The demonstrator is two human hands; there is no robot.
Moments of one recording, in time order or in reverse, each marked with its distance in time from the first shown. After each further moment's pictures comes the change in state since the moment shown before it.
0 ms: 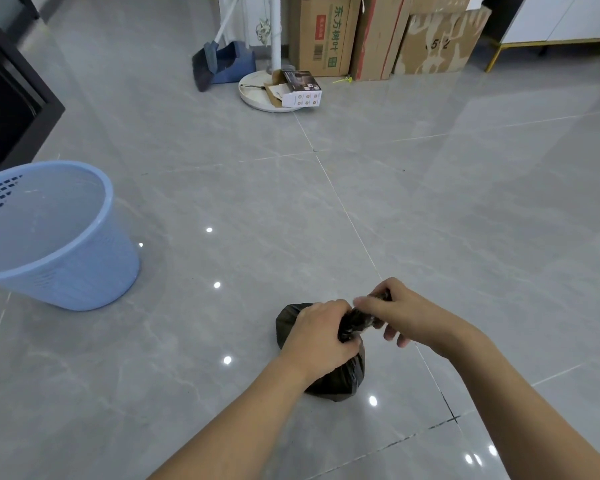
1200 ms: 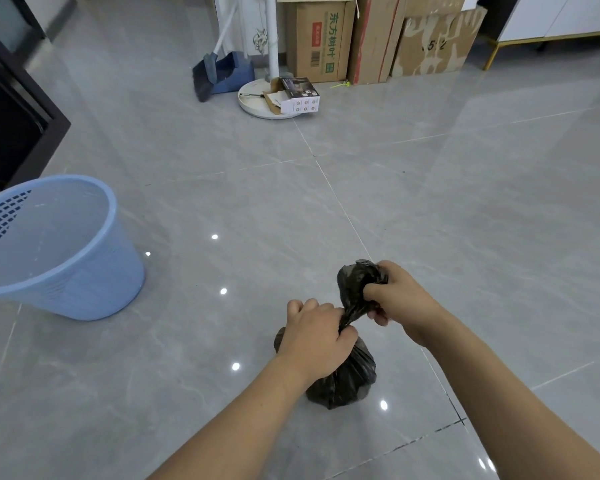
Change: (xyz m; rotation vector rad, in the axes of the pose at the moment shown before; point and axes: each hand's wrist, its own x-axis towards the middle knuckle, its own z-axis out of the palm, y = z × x) left_hand -0.001 0.009 -0.013 0.260 -0.063 -0.103; right_hand 0.013 -0.016 0.004 0.349 0.121 -0.153
